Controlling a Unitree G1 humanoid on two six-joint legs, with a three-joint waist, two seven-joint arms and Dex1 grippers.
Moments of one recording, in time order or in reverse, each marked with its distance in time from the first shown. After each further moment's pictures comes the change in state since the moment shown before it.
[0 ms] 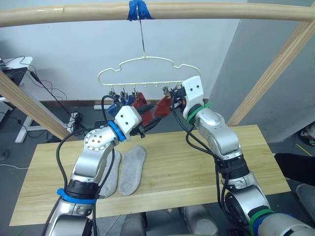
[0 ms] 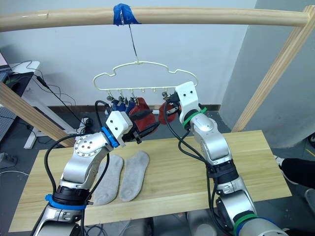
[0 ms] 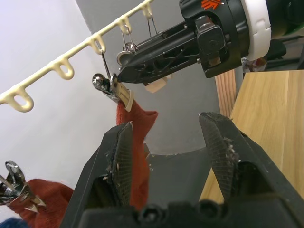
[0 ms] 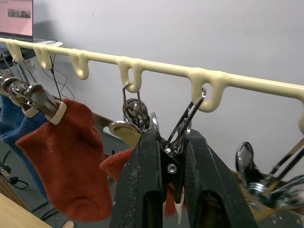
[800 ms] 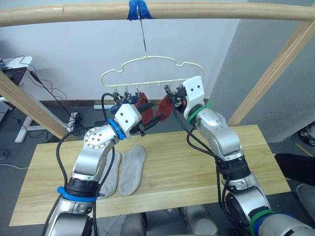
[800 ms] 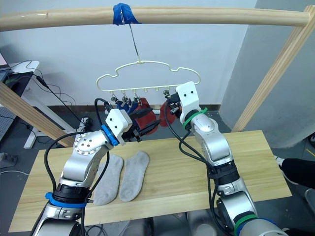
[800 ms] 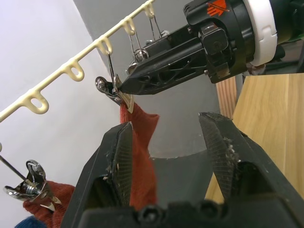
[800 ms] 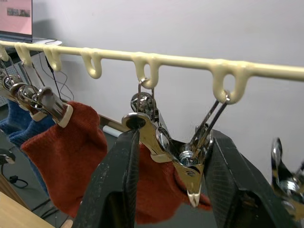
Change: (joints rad) left arm -0.018 0.001 0.001 0.005 -0.007 -0.002 -0.003; right arm 0.005 -0.004 0.001 -0.025 0.000 0.018 0.000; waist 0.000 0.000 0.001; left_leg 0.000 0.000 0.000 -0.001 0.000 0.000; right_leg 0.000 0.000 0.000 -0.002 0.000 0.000
